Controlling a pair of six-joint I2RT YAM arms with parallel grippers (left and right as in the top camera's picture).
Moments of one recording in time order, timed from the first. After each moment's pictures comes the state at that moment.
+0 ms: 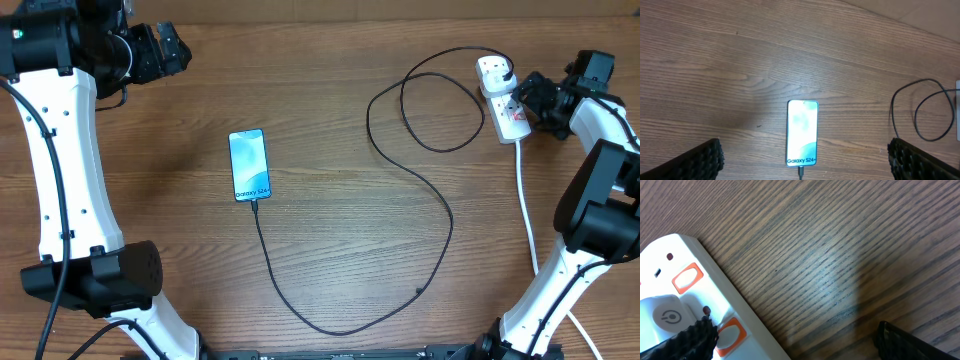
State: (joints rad) left arm 0.15 1.93 2.31 -1.42 0.23 -0.18; right arm -0.37 2.26 1.66 -0.41 -0.14 0.38
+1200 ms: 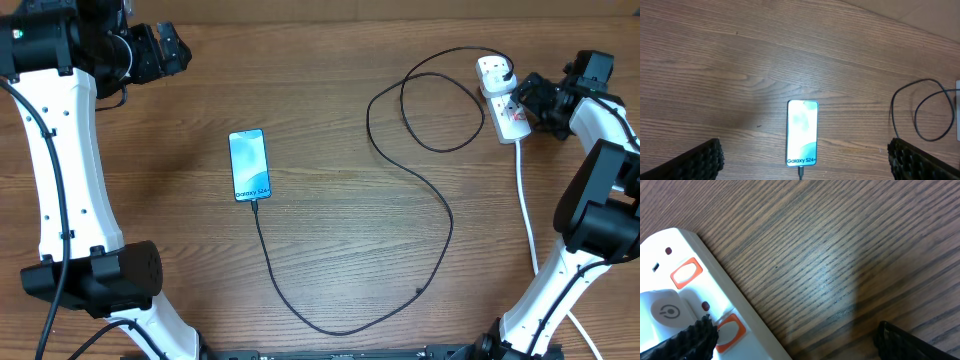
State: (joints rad) left arm 0.15 1.93 2.31 -1.42 0.23 -0.18; right arm -0.37 2.26 1.66 -0.43 -0.14 0.36
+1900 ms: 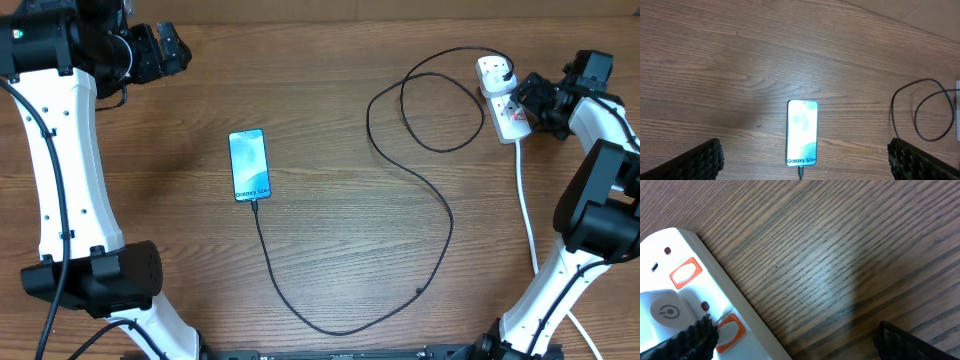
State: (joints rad) left arm 0.15 1.93 2.31 -1.42 0.23 -0.18; right arm -0.37 2.27 1.66 -0.44 -0.13 0.36
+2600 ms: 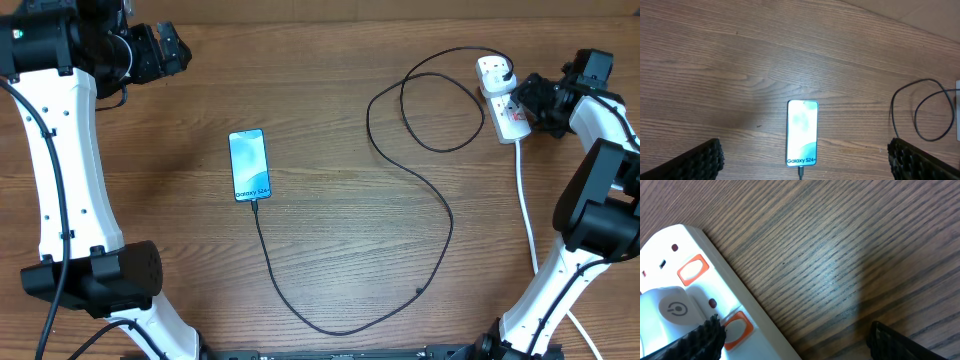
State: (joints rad) left arm 0.15 1.93 2.31 -1.42 0.23 -0.18; right arm -0.37 2.28 1.68 -0.46 -0.17 0.37
